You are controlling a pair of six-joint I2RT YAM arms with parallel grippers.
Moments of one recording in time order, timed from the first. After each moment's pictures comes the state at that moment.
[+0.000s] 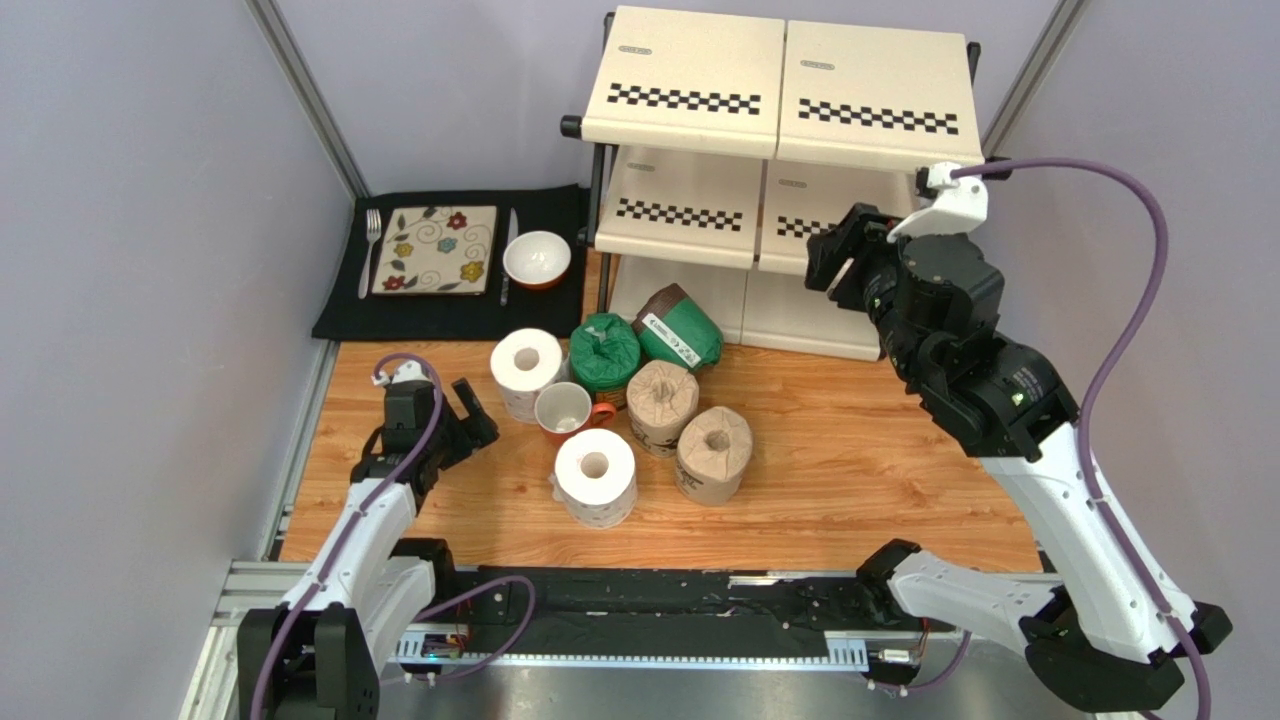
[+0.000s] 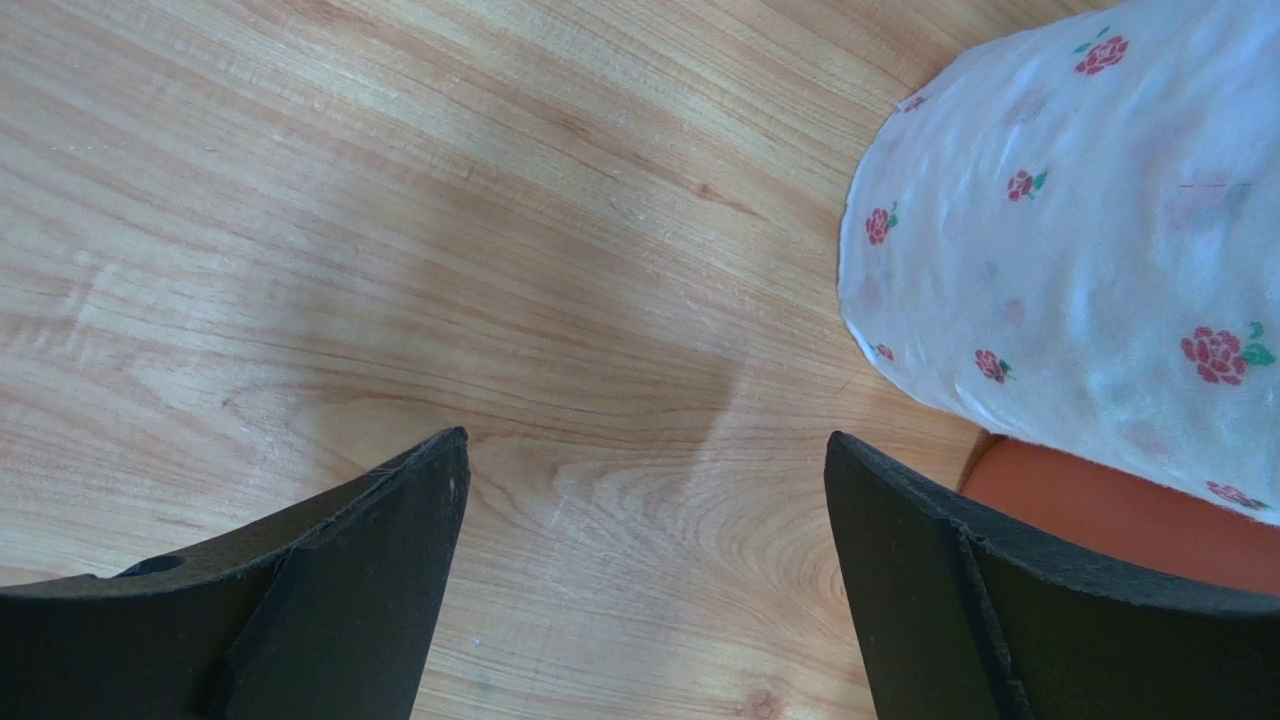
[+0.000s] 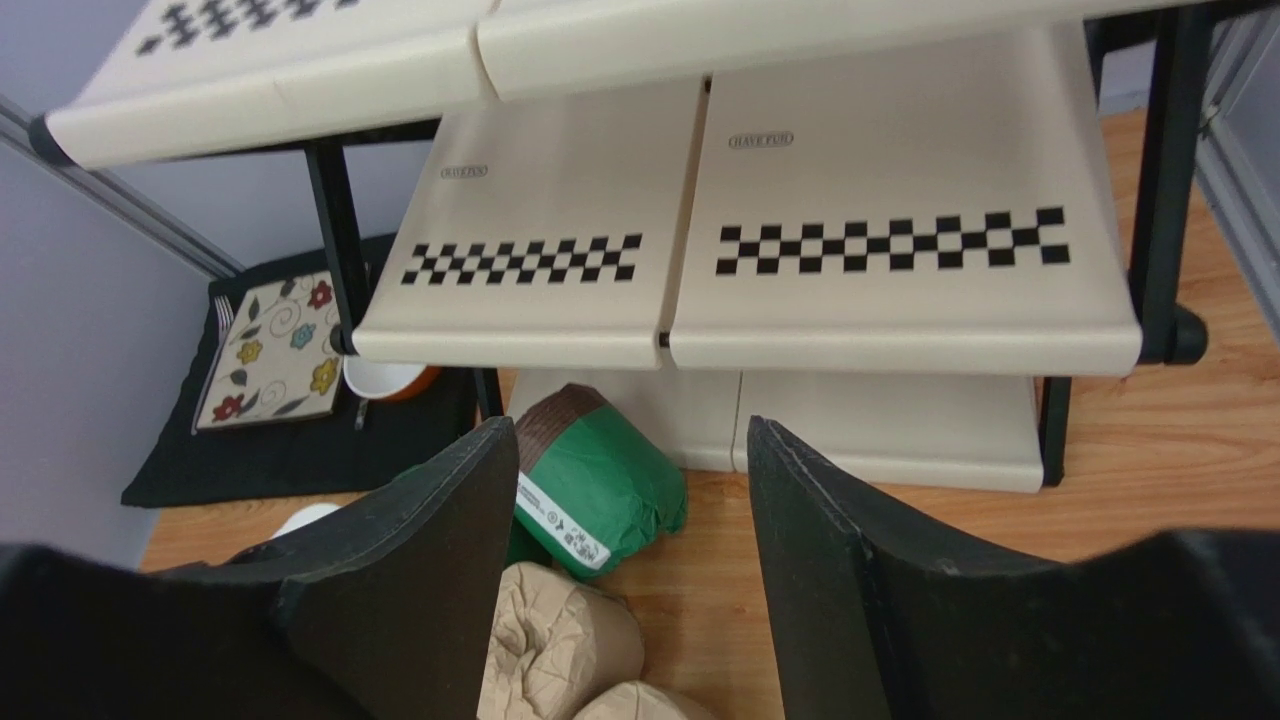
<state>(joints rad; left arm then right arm) 0.01 0.85 0.32 -0.27 0.00 -0.51 0.63 1.04 1.53 -0.67 0.54 0.42</state>
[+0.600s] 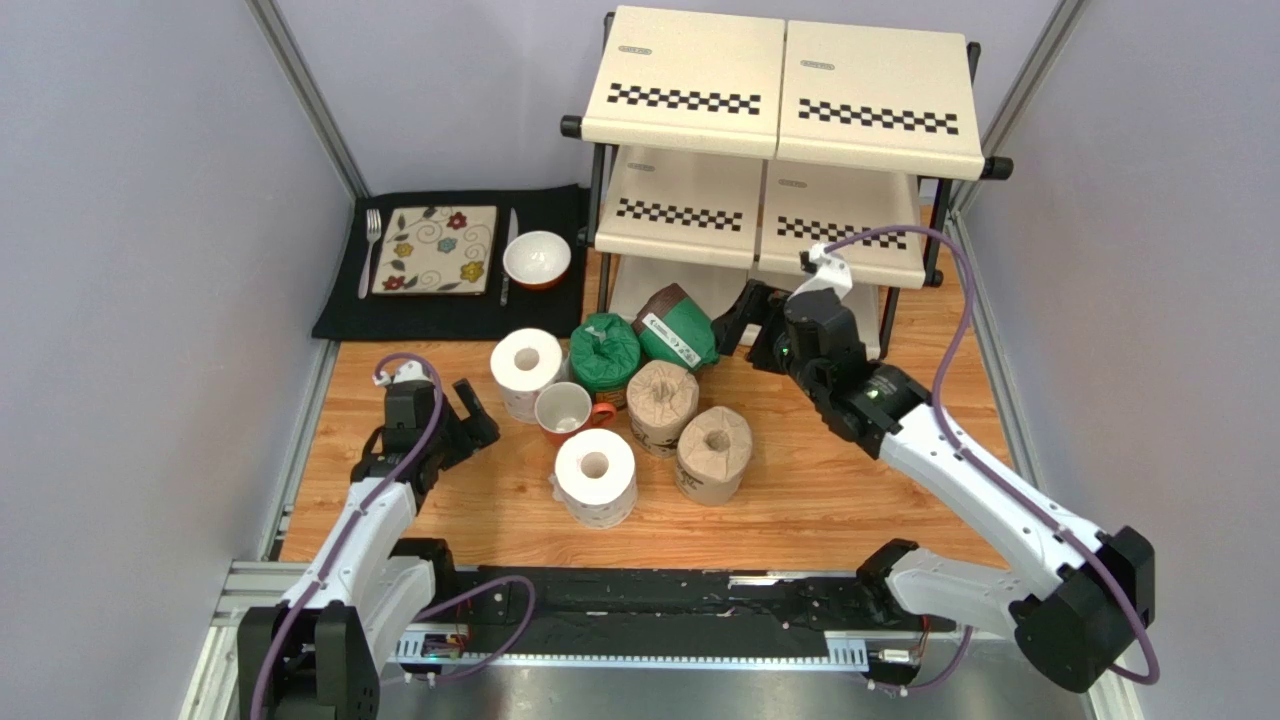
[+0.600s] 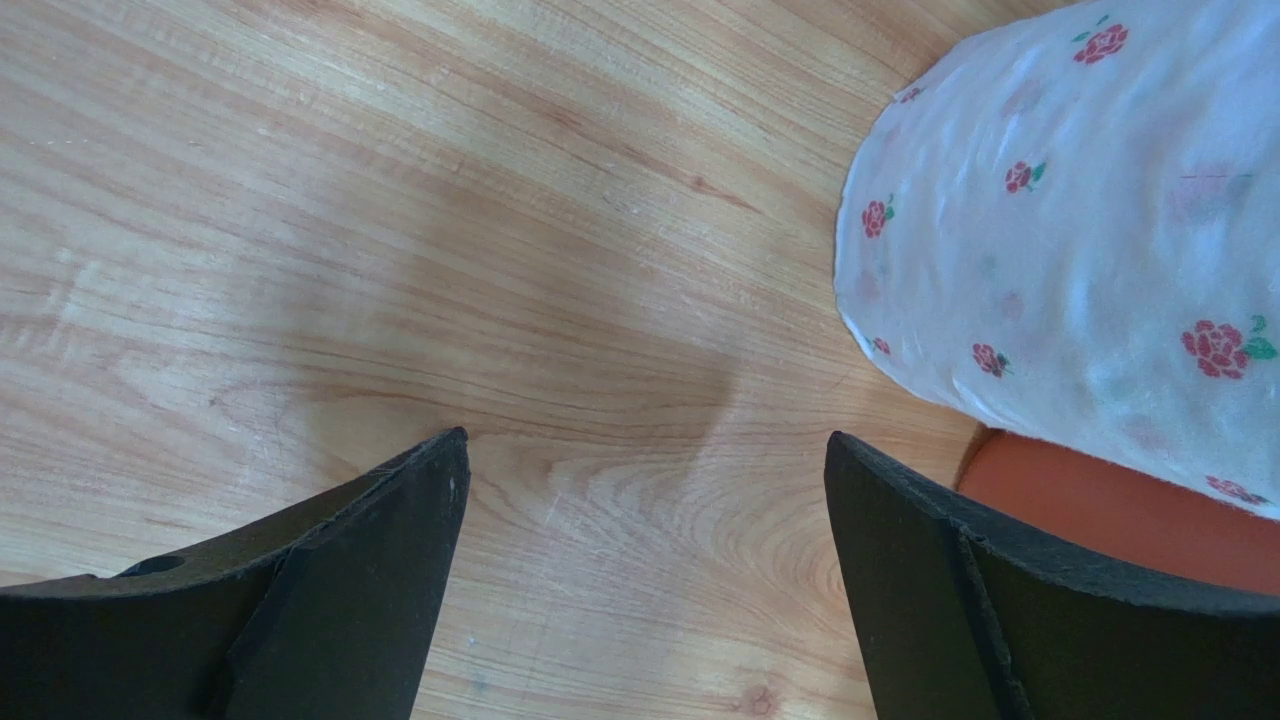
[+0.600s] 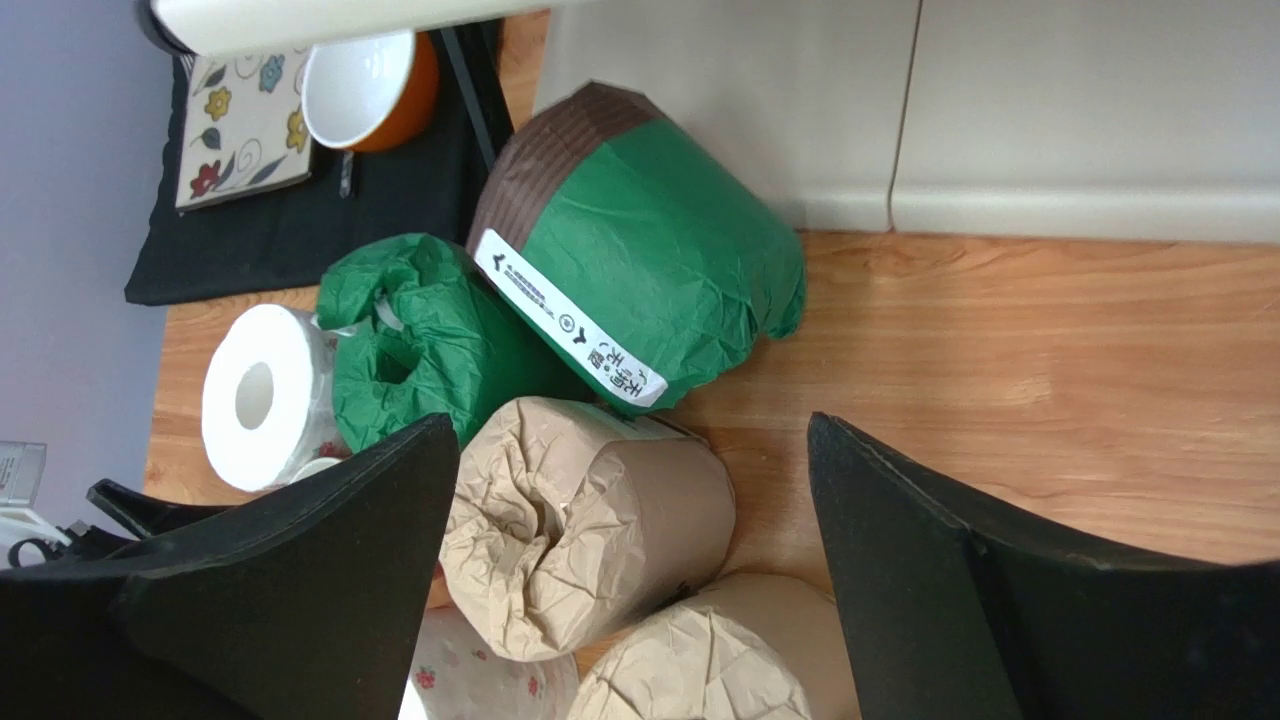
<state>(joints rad) 0.01 0.86 0.32 -0.27 0.01 -0.51 0.63 1.09 0.96 -0.32 0.29 0.67</state>
